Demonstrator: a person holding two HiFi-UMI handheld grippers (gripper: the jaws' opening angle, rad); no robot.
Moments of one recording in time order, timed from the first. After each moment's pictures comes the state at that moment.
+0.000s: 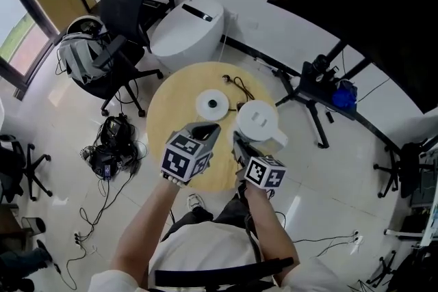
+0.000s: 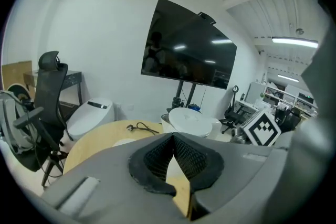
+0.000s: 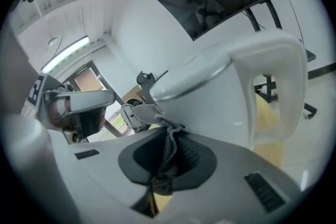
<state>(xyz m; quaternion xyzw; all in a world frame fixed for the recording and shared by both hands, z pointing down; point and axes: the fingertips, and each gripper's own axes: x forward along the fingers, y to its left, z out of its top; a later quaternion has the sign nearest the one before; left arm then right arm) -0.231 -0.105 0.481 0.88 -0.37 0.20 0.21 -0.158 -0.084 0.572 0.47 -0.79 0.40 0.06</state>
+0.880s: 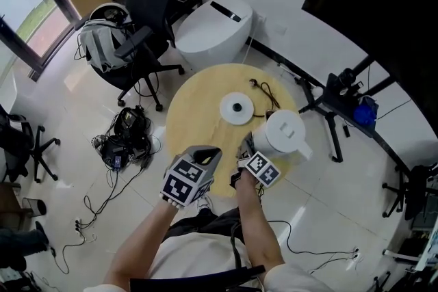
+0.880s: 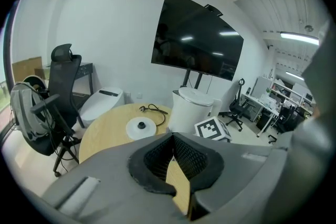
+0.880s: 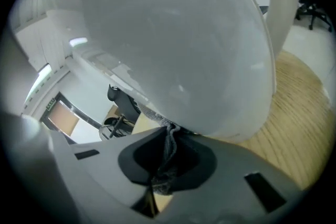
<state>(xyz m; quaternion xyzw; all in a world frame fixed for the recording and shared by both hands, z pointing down) -0.291 -0.052 0.517 0.86 -0.39 0.24 0.23 -0.186 -0.122 0.701 0.55 -0.65 0.52 -0.04</state>
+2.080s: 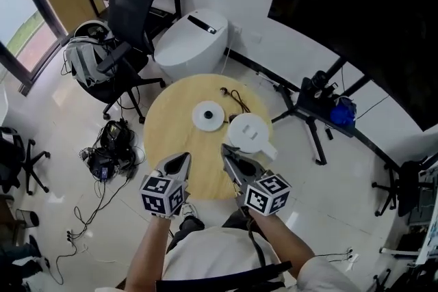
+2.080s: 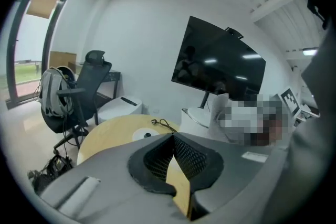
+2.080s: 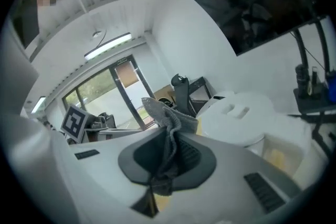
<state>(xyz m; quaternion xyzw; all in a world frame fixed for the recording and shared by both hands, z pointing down) -0.287 -0.047 0.498 0.80 -0.53 0.11 0.25 -0.174 -0.053 0.473 0.33 -0.90 0.27 0.07</state>
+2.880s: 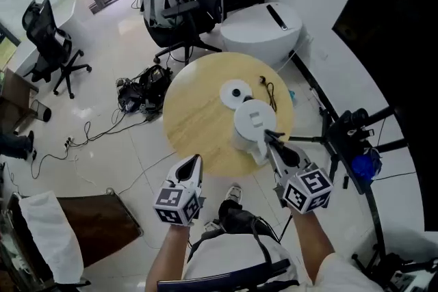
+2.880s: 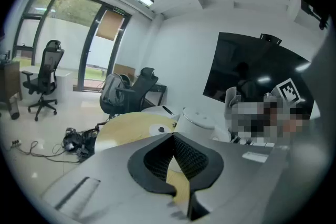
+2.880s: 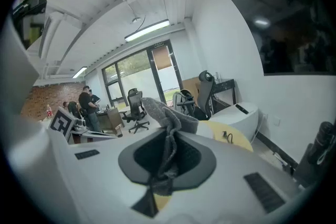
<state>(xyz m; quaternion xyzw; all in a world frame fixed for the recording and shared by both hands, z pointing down) -0.191 0.044 0.496 0.60 -0.76 0.00 0.27 -0.053 -0.096 0.436 0.15 -0.96 0.15 0.15</state>
